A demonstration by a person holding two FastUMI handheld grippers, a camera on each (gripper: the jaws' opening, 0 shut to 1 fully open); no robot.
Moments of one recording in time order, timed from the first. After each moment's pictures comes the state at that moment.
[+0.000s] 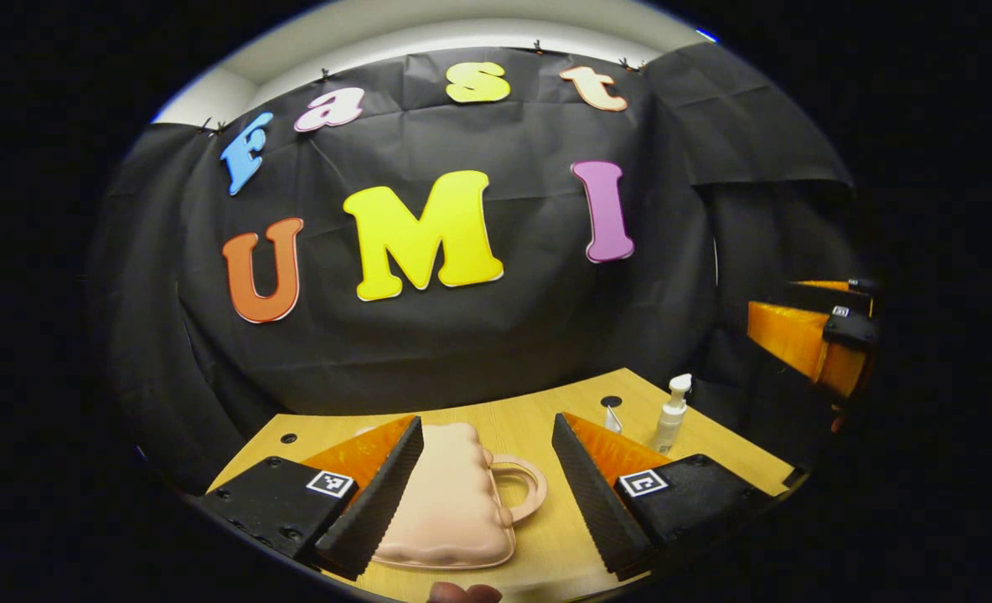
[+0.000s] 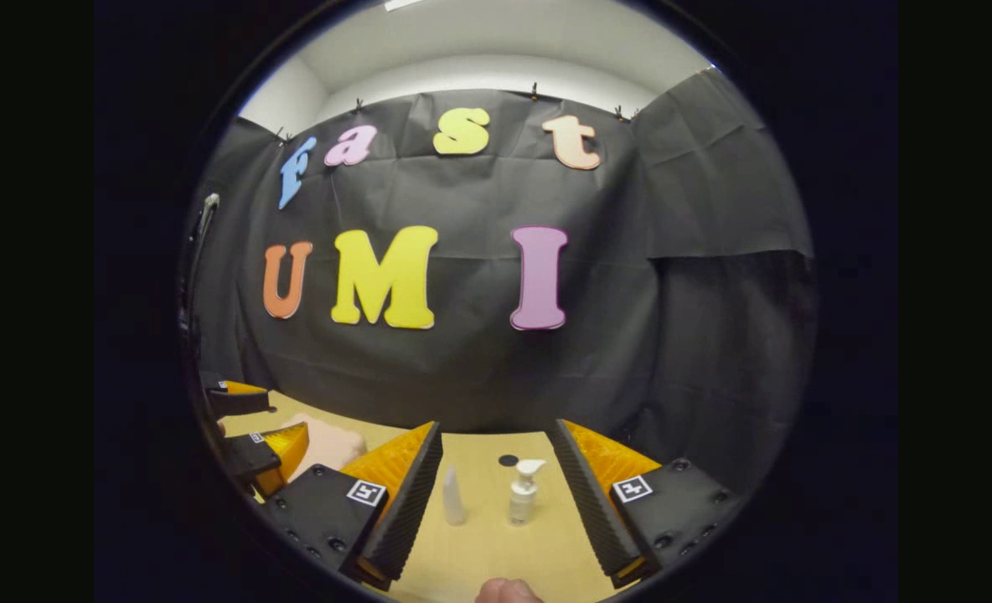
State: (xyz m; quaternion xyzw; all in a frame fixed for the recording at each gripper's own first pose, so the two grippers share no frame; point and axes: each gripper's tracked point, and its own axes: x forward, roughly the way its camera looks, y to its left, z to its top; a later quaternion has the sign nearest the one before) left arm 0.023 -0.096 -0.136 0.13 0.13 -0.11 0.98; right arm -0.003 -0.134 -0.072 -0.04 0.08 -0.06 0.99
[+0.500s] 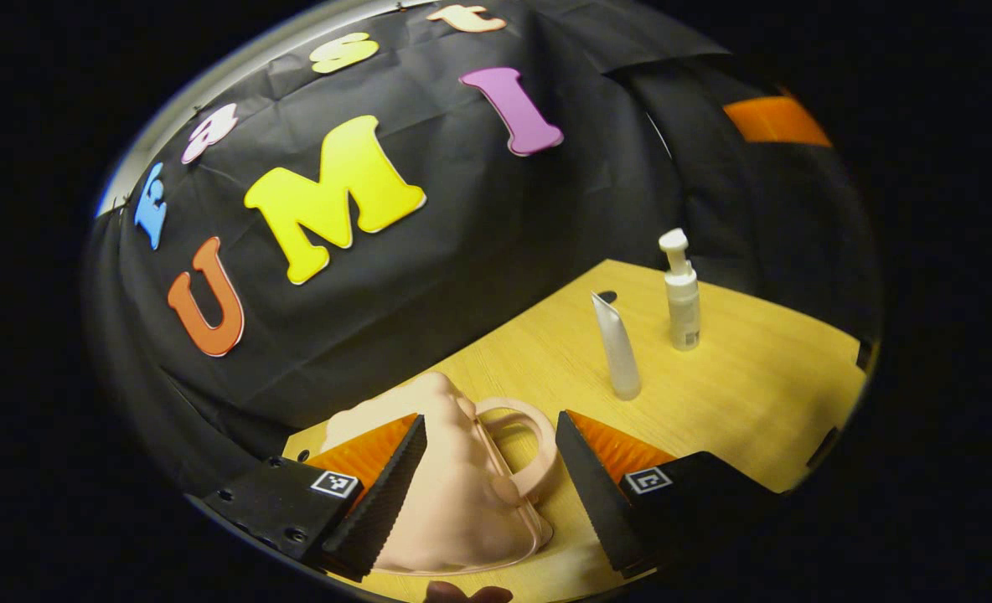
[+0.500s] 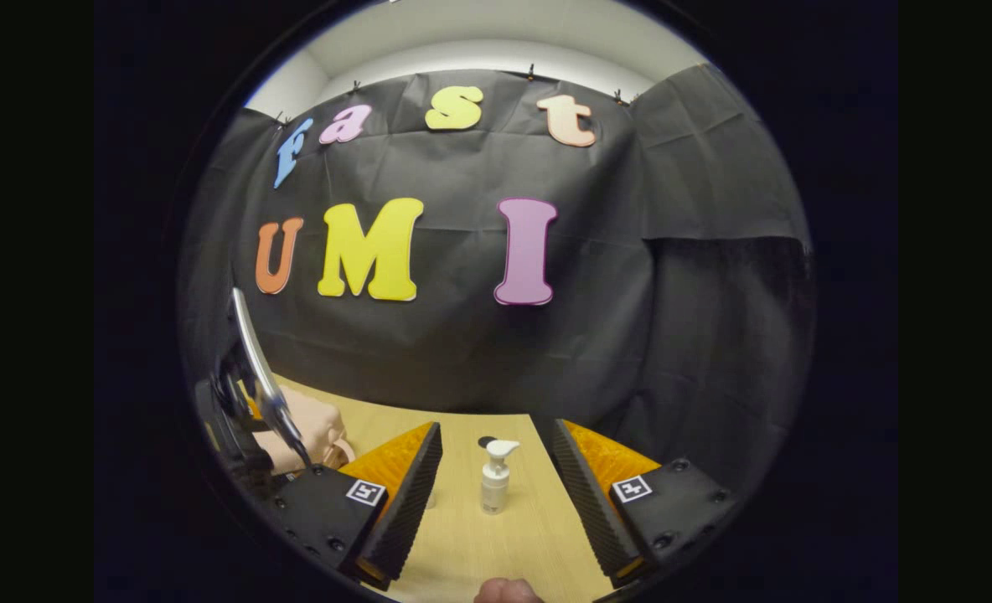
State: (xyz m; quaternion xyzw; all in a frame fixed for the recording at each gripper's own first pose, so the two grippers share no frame) left arm 0.039 -0.108 -0.250 0.31 0.22 -0.14 0.92; right arm 0.003 -0.172 -0.109 -0.04 0.11 -0.06 0.99
